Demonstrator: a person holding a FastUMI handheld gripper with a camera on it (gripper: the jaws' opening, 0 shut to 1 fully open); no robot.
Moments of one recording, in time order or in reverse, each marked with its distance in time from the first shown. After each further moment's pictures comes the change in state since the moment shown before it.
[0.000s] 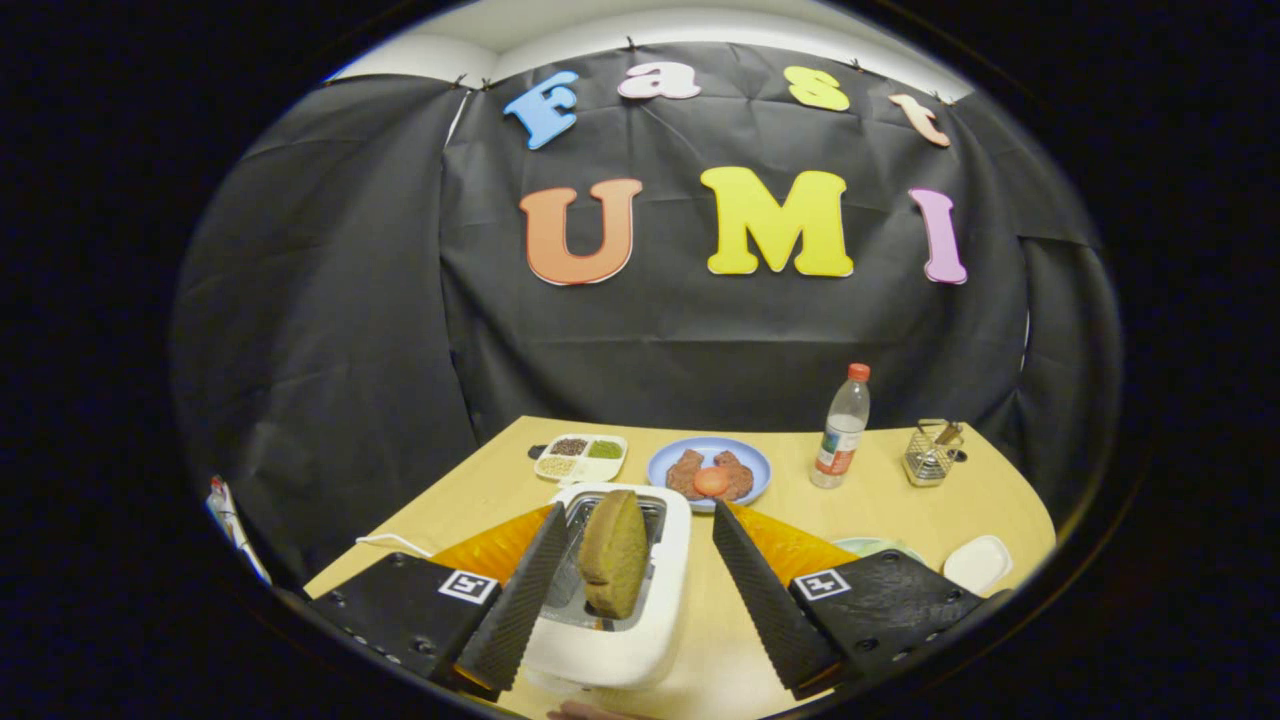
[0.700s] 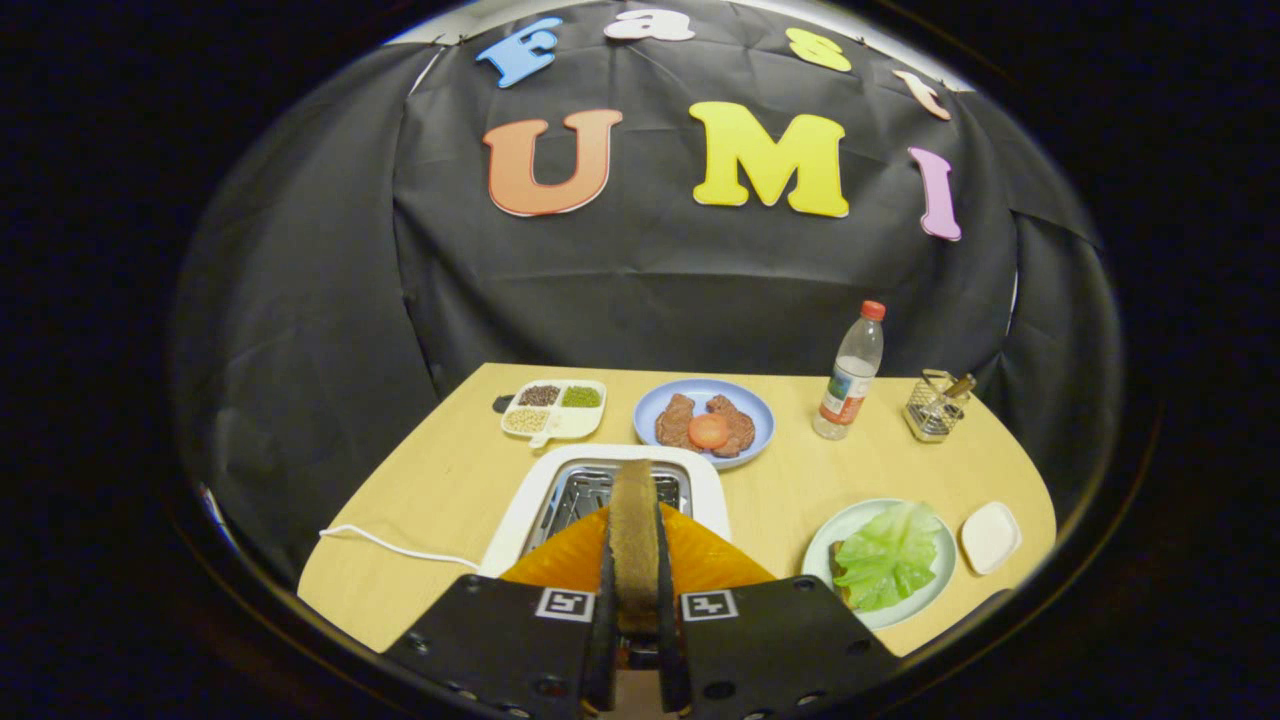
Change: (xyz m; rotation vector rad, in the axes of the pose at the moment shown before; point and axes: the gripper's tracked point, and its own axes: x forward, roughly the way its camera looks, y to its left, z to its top) arm 0.050 -0.002 -0.029 0.032 0.160 -0.131
